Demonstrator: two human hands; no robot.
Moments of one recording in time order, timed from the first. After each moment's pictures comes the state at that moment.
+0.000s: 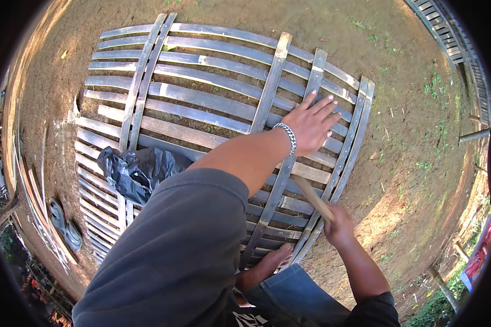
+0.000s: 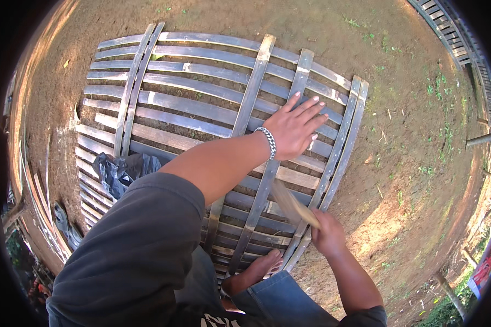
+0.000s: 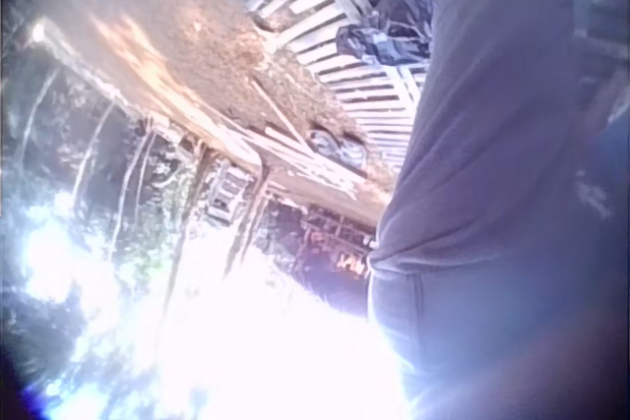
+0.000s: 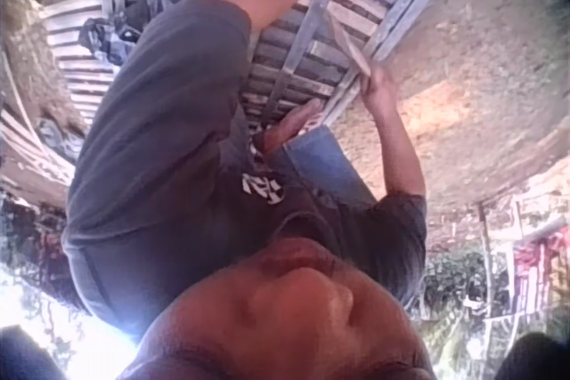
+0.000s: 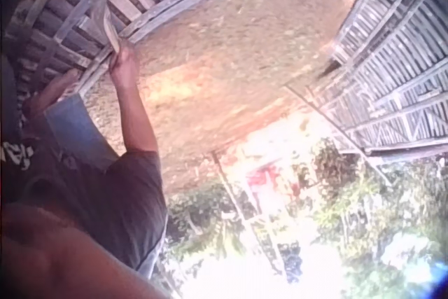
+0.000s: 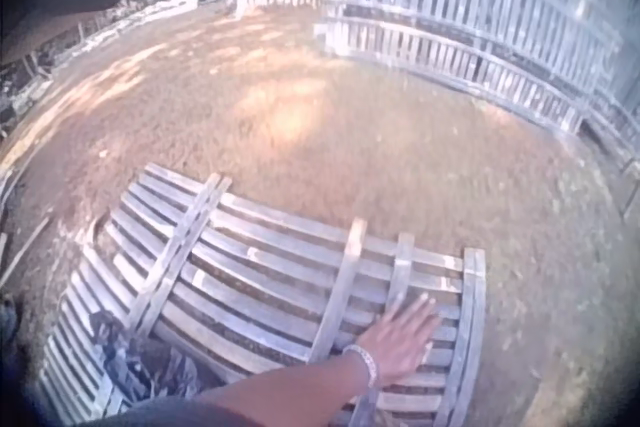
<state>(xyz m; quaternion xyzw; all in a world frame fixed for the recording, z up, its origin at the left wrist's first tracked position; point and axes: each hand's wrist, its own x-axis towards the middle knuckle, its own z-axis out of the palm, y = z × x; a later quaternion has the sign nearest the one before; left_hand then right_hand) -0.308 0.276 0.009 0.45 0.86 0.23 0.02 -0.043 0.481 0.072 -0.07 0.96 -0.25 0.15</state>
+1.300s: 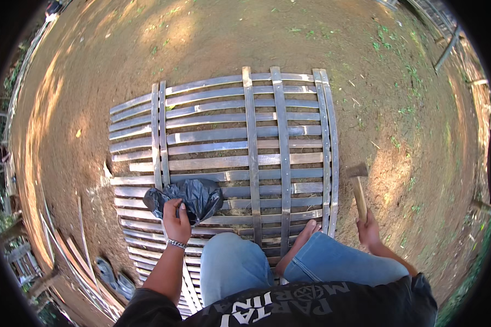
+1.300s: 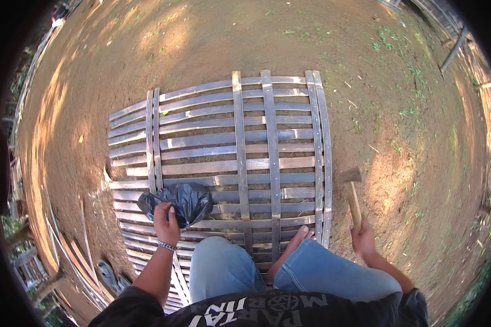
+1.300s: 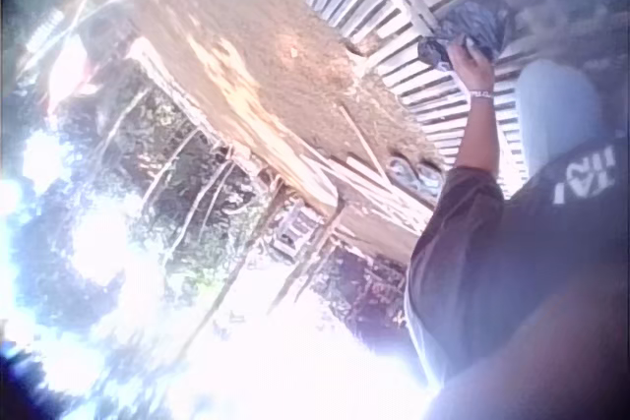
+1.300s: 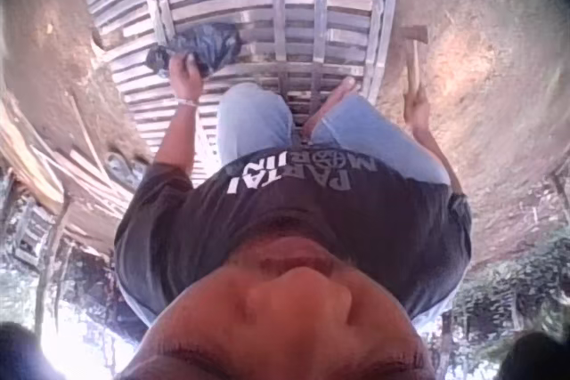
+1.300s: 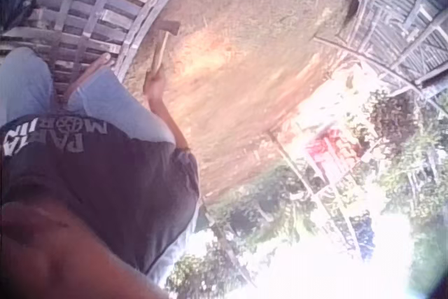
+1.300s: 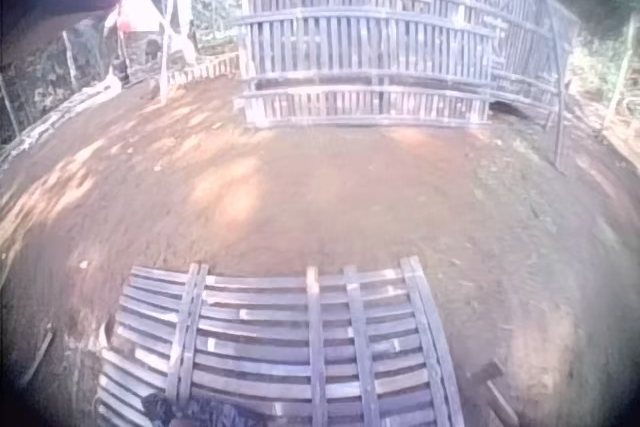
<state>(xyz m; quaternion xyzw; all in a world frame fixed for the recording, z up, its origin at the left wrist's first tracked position) -0.137 -0.085 0.093 0.07 0.94 0.35 -0.02 0.109 0.476 0.131 0.41 0.84 -0.30 0.19</state>
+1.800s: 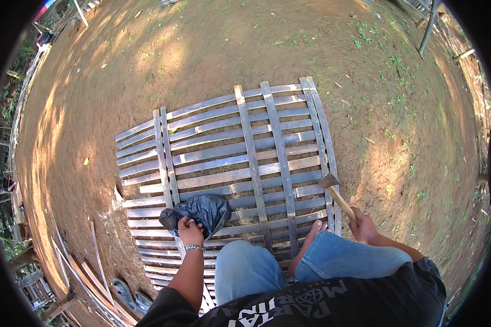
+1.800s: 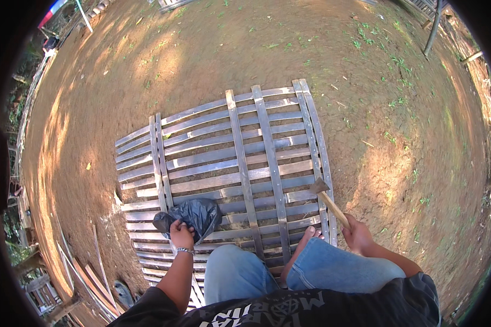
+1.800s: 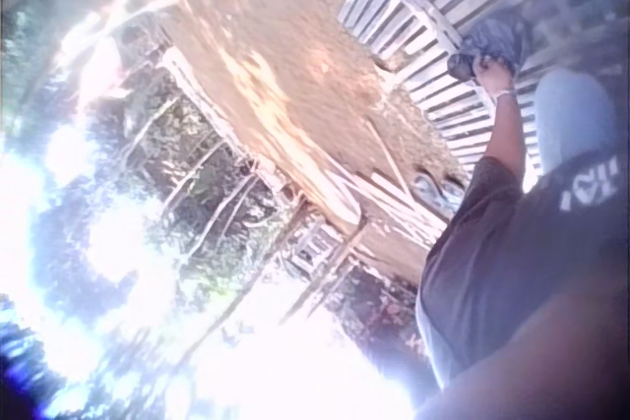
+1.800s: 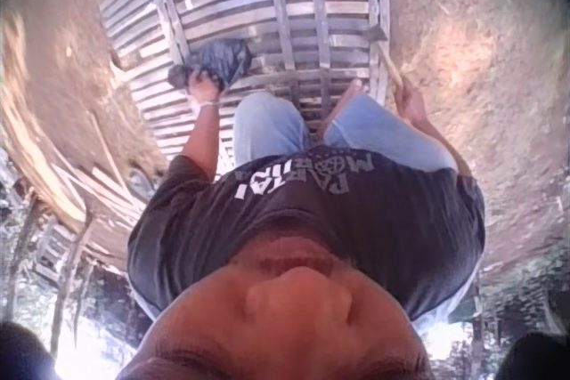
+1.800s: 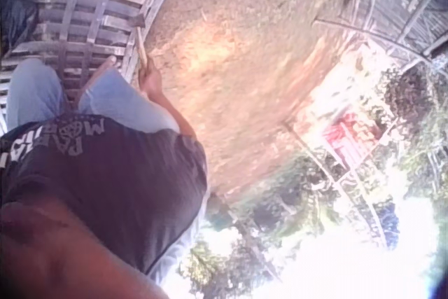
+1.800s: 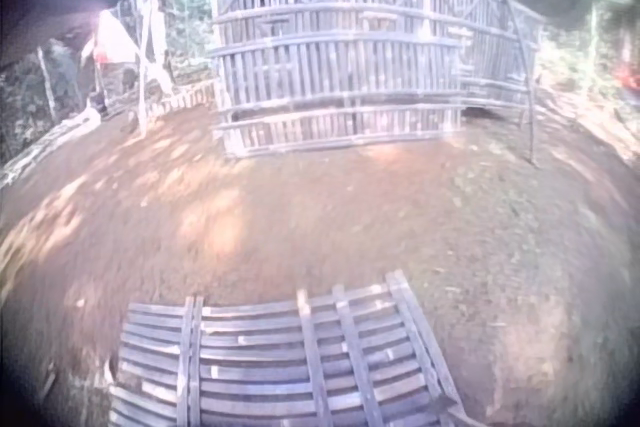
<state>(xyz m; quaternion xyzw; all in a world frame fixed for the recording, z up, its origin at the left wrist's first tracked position) -0.140 -0.080 0.043 -0.40 0.75 0.51 0.08 0.069 0.430 0.170 0.32 0.84 -0.33 0.29</state>
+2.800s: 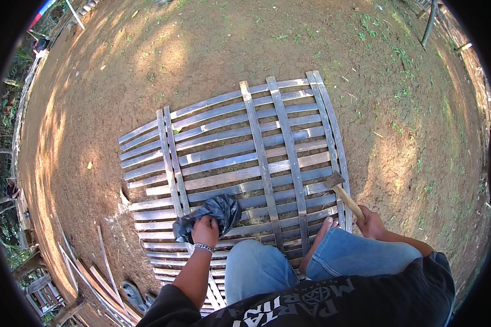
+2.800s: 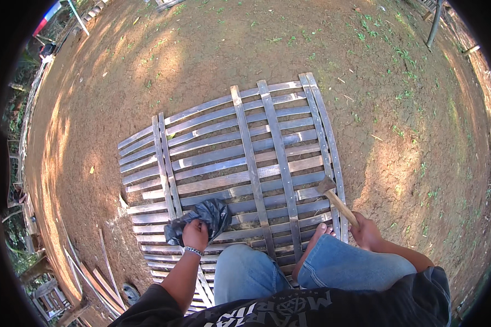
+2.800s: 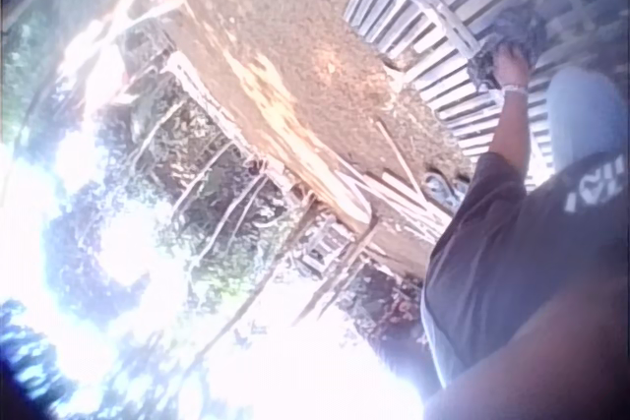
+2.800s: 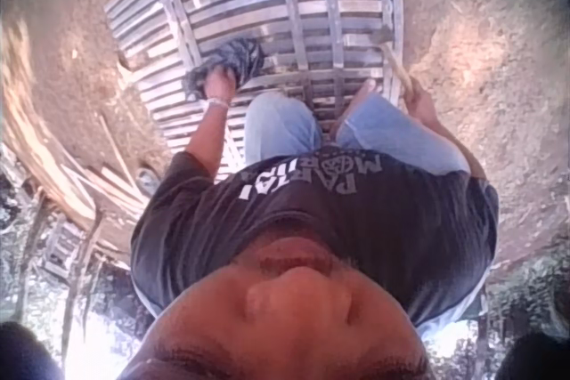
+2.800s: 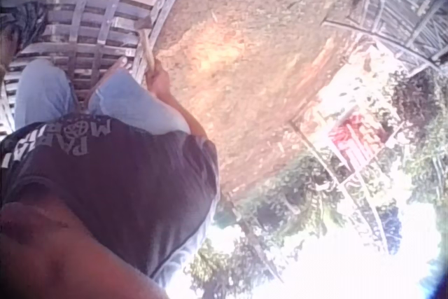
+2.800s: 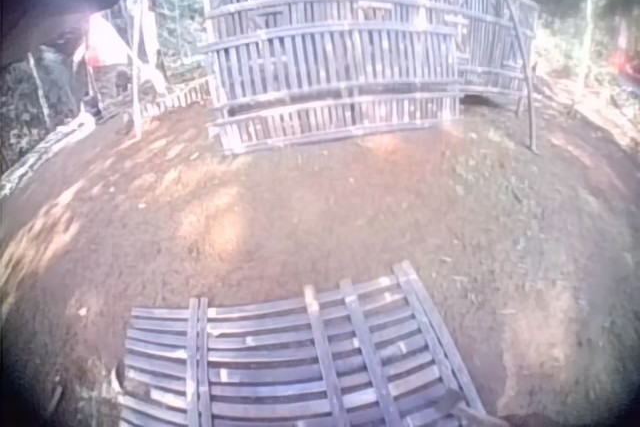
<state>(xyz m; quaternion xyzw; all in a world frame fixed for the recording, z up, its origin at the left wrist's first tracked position) -0.153 -0.082 0.070 0.04 0.97 0.17 0.16 0.069 0.425 0.160 0.34 0.83 -0.34 0.30</state>
